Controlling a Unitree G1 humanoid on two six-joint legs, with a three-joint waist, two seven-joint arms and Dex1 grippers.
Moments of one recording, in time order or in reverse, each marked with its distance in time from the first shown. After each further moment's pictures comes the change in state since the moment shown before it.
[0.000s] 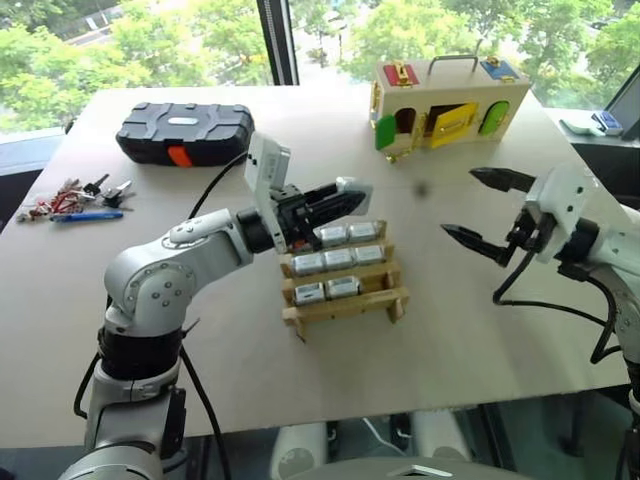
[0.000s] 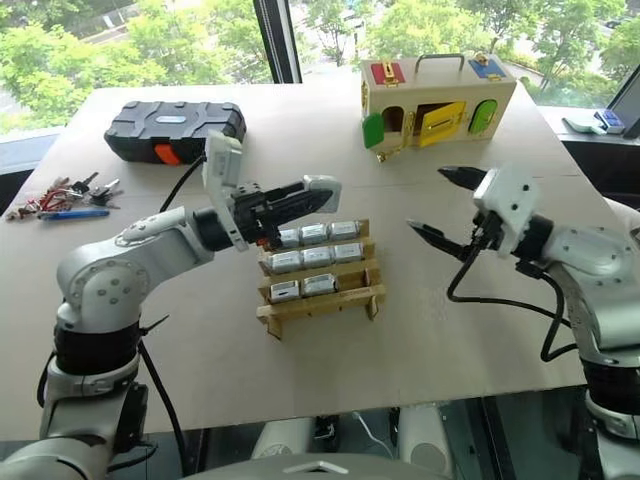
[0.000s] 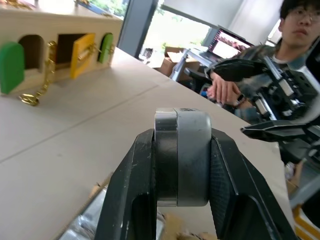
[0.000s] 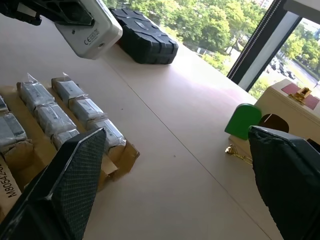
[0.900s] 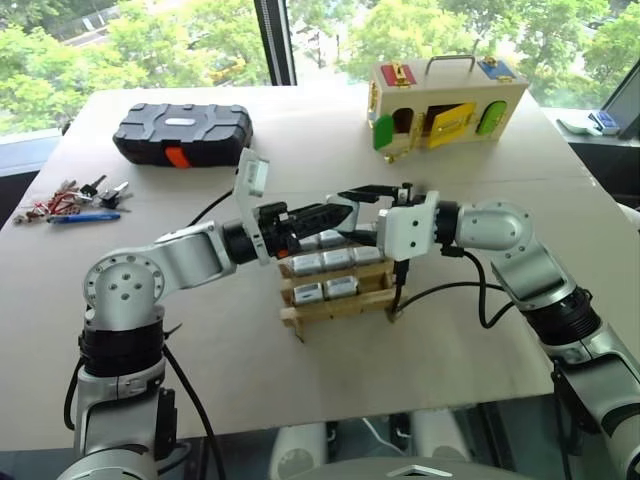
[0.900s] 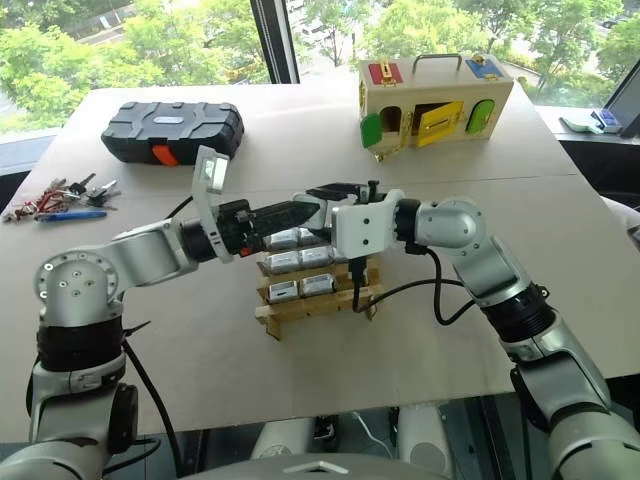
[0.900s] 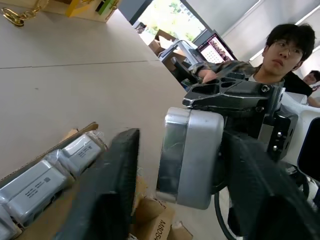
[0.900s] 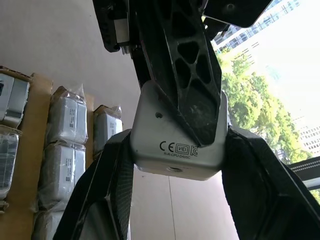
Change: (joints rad) left arm 0.012 0.050 0.112 0.149 -0.465 0.254 0.192; right arm -0.424 0.216 0.556 0.321 -0.495 -0.503 0.038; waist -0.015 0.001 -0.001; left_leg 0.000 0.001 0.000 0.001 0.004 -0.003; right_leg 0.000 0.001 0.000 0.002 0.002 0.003
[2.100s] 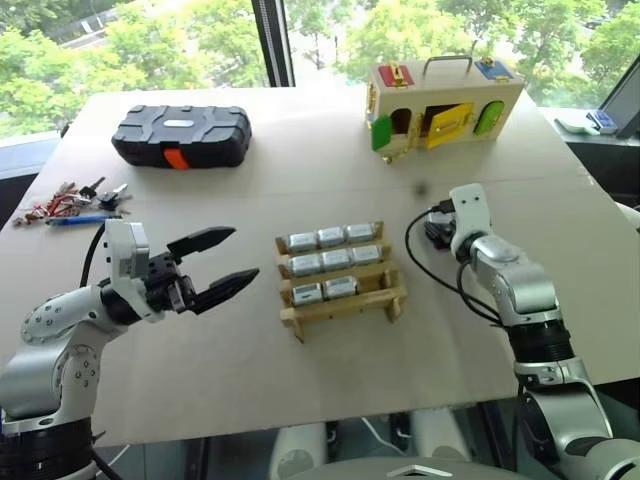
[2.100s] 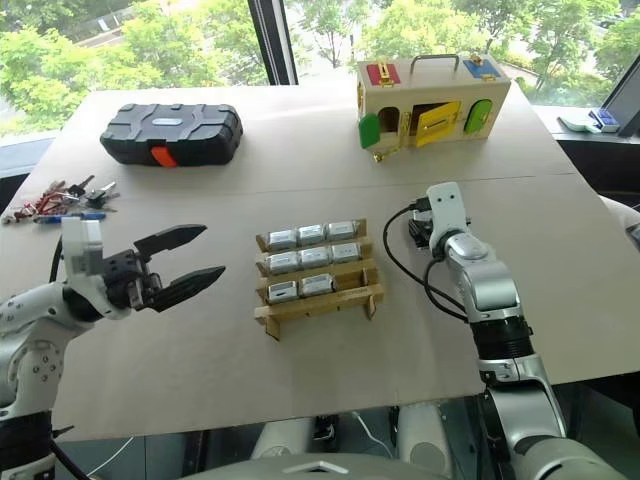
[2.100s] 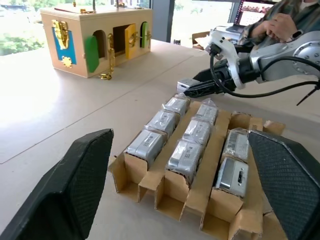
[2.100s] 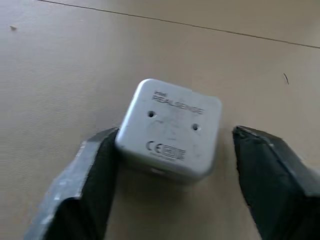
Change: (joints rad) left arm 0.515 0.096 0.255 -0.027 0.781 -0.781 -0.928; right arm 0.175 0.243 -0.324 0.157 0.144 0.894 -0.743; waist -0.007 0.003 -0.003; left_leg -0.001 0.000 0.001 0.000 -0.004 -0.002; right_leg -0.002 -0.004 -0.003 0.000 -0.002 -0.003
